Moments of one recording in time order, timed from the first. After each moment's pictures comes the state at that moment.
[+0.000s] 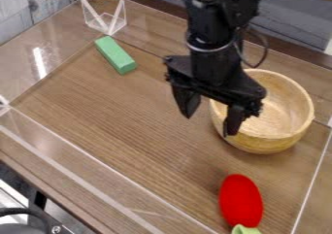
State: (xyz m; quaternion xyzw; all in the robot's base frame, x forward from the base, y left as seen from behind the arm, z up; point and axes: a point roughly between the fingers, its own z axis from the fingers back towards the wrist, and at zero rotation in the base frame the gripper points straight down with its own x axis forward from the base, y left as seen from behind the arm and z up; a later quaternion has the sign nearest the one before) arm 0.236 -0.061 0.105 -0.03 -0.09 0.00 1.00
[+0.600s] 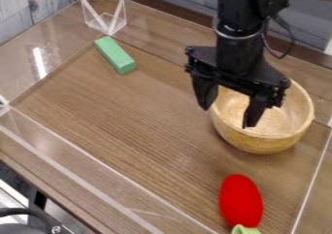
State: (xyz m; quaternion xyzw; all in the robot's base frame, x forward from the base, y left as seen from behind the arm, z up) arm 0.252 -0.075 0.109 -0.02 -0.07 0.00 1.00
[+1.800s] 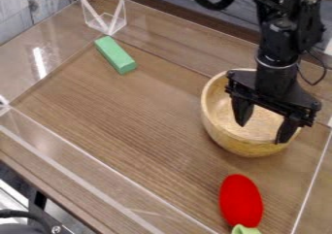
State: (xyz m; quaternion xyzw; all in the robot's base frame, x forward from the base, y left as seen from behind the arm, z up) arm 0.294 -0.095 0.064 -0.03 -0.06 -0.02 1.00
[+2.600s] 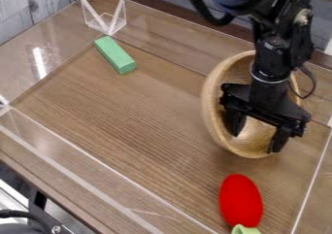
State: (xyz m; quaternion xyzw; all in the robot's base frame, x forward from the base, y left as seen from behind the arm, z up) arm 0.297 -0.089 0.040 -0.02 -0.04 0.01 1.00
